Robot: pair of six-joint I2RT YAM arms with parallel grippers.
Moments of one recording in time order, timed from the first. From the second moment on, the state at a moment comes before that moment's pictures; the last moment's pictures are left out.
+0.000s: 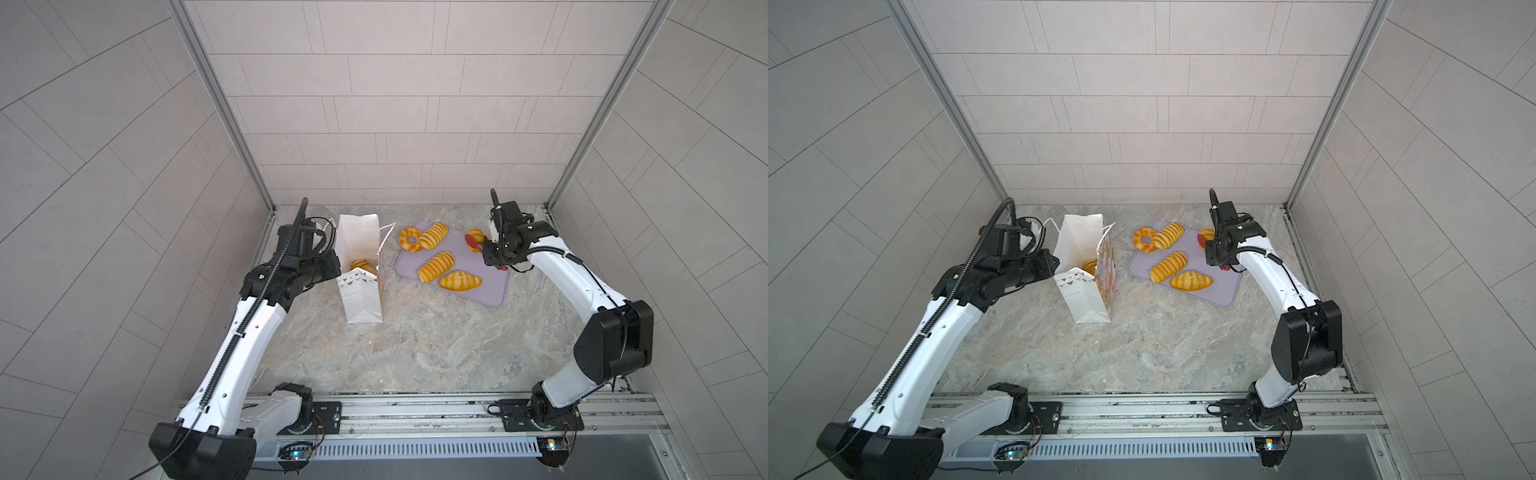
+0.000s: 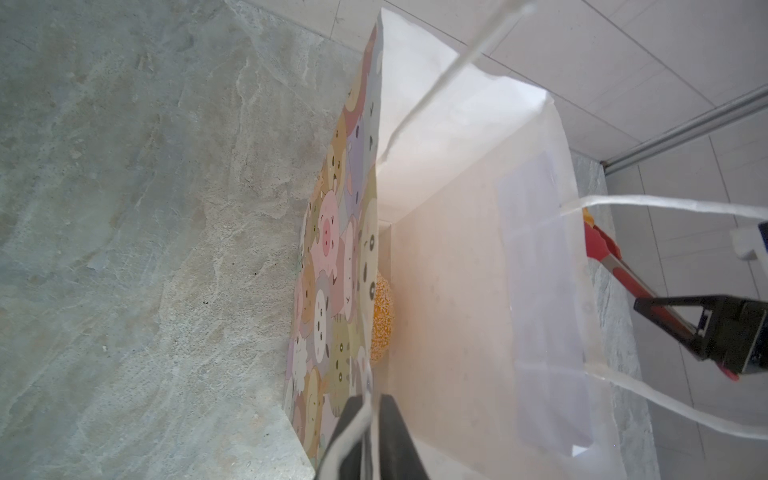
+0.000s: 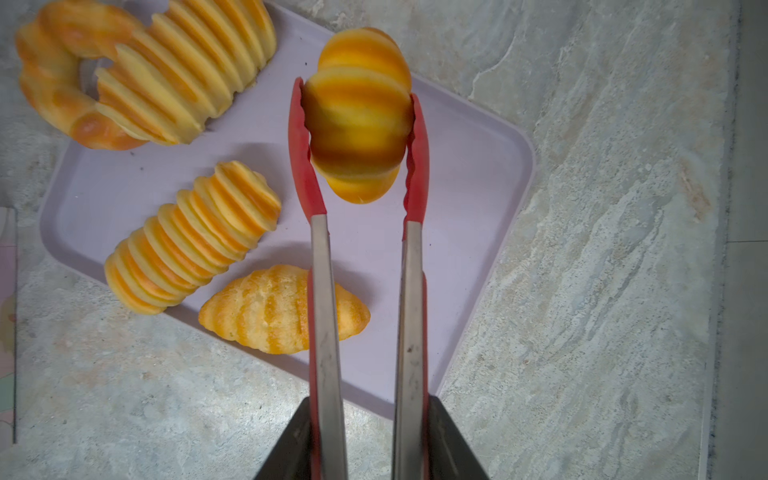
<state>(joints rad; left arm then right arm) -0.20 1.09 1.19 -0.86 0.16 -0.45 0.20 1.56 1.43 -0.95 0.09 0.20</state>
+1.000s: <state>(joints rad) -0.20 1.08 1.19 -0.86 0.16 -0.46 0.26 1.35 1.57 -0.94 -0.04 0.26</state>
